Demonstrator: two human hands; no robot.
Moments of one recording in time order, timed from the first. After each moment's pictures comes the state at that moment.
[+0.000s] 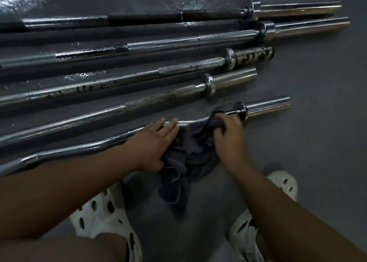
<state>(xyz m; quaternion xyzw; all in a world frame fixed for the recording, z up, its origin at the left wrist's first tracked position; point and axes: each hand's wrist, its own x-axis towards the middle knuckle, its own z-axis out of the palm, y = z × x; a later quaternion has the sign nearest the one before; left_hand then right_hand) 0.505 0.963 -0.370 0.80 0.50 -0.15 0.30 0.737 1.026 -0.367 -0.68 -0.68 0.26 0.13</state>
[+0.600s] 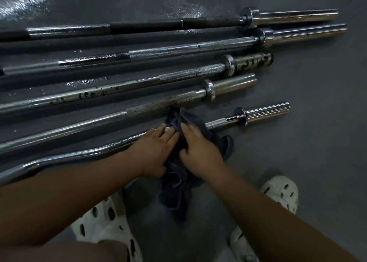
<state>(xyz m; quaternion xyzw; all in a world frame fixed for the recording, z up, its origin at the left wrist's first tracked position) 0.509 0.964 -0.374 0.80 0.51 -0.13 0.28 0.683 1.002 -0.360 -0.52 -0.79 0.30 -0.13</state>
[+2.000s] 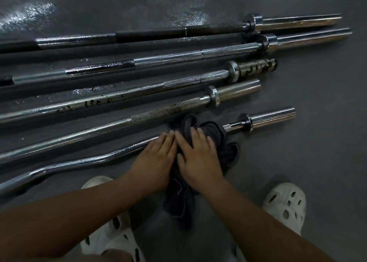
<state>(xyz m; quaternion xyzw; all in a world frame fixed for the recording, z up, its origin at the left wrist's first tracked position) 0.513 0.938 -0.382 0.78 0.58 -0.07 0.23 0.670 0.983 -0.374 -0.51 -0.84 0.15 -0.11</state>
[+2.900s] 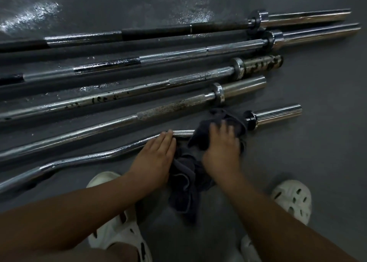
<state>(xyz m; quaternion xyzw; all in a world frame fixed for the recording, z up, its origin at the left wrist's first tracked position) 0.507 0.927 -0.382 0.77 0.59 -0.09 0.20 0.689 1.005 -0.362 -0.62 -0.75 0.13 -0.18</state>
